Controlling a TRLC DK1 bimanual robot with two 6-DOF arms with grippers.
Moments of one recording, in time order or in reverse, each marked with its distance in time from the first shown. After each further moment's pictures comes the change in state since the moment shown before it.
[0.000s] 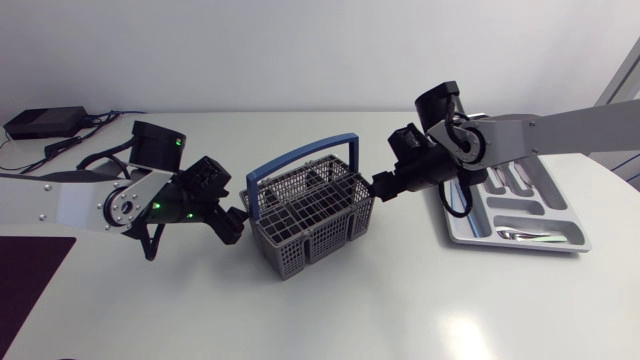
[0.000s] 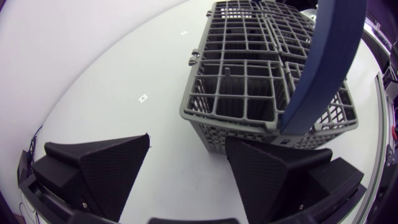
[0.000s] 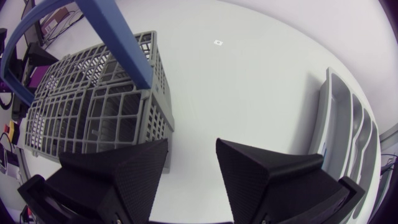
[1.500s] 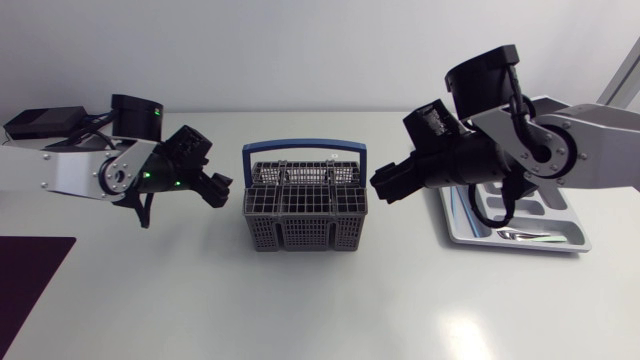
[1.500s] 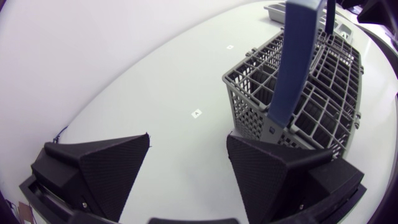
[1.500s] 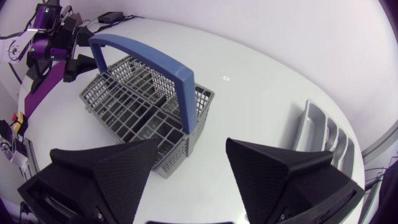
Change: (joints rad) left arm 0.126 0.055 0.114 0.064 -0.031 0.034; right arm 0.112 -0.368 -0.144 -0.040 0.087 0.010
